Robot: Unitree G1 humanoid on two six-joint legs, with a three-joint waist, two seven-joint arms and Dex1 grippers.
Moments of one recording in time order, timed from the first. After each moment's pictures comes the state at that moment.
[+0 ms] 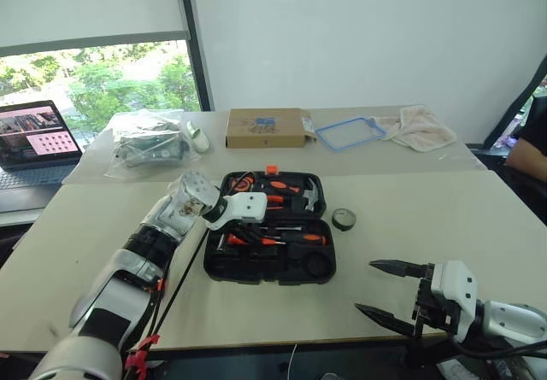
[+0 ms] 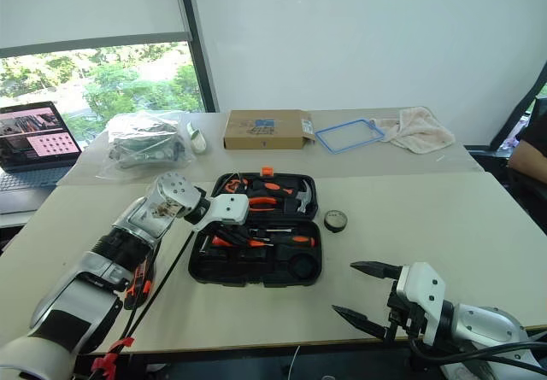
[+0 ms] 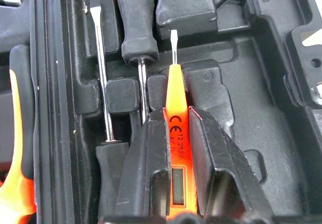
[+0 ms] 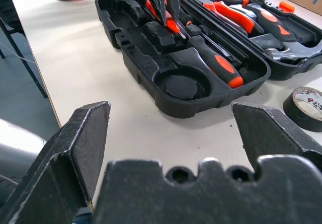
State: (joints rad) left arm -0.95 0.55 -0.43 0.44 0.12 0.15 -1.45; right arm 0.24 -0.73 -0.24 -0.48 0.46 0.14 0.99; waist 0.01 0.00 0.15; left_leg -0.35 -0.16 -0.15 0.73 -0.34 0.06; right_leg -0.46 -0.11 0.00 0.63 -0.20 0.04
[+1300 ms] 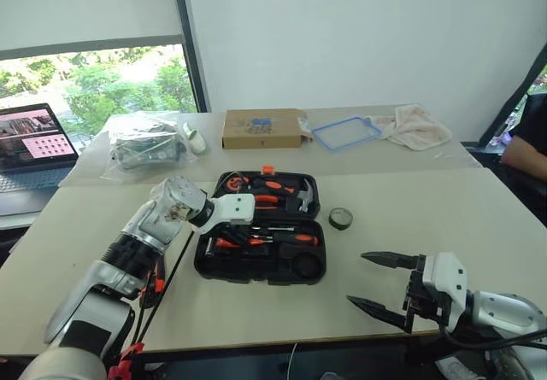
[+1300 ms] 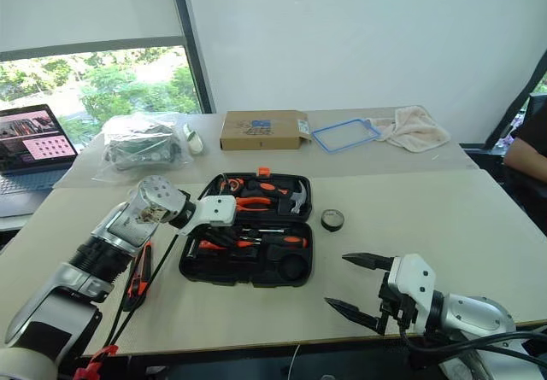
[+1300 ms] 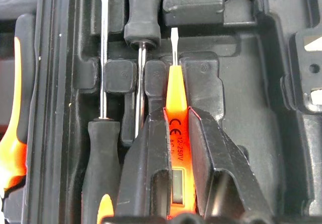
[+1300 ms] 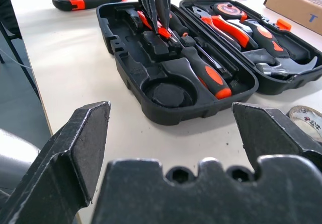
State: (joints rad) left arm -0.88 0.63 -0.37 0.28 0.05 0.31 -1.43; right arm 0.17 -0.72 -0.19 -0.47 0.45 0.14 0.98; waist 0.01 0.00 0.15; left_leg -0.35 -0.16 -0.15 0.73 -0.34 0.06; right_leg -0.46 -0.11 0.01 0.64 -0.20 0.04
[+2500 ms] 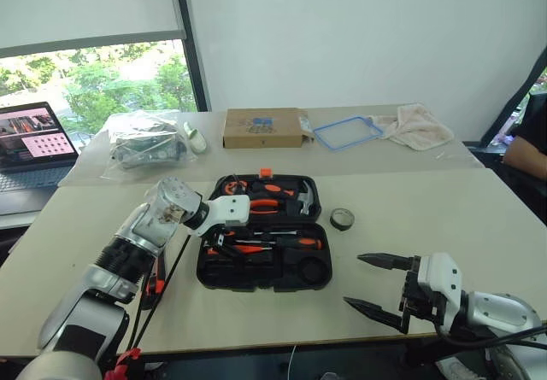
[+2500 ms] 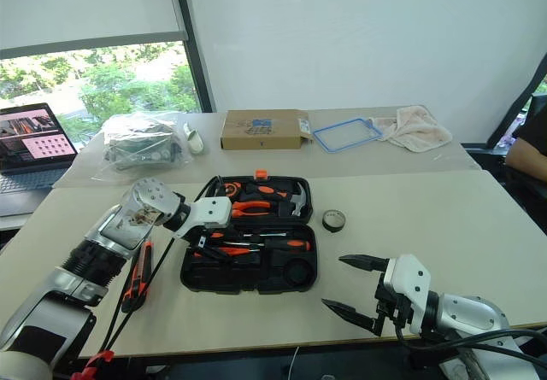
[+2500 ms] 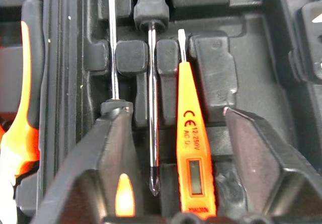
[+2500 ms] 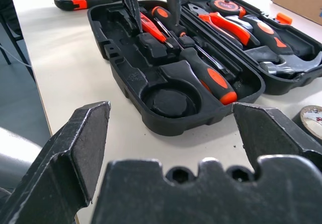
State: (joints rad) left arm -0.85 0.67 -0.35 0.25 0.03 0.28 -1.43; right arm 0.16 -0.72 -0.17 -0.46 0.45 0.15 0.98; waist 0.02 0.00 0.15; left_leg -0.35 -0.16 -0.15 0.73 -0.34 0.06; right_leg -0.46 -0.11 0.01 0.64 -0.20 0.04
